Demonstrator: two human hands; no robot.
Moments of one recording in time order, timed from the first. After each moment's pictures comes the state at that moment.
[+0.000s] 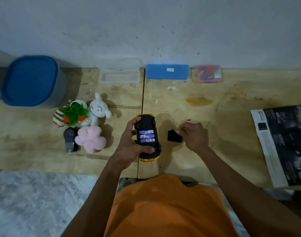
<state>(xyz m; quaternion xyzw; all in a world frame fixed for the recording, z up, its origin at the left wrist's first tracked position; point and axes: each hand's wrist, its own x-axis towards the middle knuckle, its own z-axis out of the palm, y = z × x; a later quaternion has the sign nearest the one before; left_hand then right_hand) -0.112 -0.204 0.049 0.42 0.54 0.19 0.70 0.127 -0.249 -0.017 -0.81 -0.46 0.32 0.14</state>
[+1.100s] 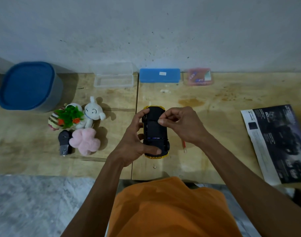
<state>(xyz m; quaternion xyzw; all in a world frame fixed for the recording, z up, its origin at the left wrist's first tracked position) -0.079 -0.210 0.084 0.51 0.44 0.18 0.72 0.124 -0.231 0.087 -0.65 -0.49 0.46 0.36</state>
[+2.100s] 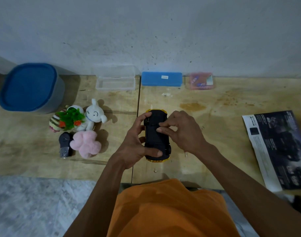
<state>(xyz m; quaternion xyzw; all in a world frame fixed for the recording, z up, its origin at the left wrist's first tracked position) -0.077 -0.205 0.083 0.47 0.43 0.20 0.74 0.118 -0.233 0.065 -0.65 -0.64 0.25 0.31</state>
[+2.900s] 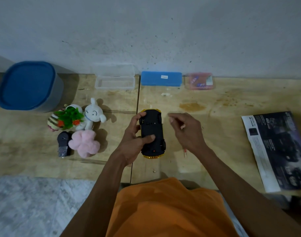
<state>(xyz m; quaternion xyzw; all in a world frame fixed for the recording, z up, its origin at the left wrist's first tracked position) -0.073 -0.196 0.066 0.37 0.50 0.23 0.75 0.127 -0.236 0.035 -0.71 -0.53 0.28 0.37</state>
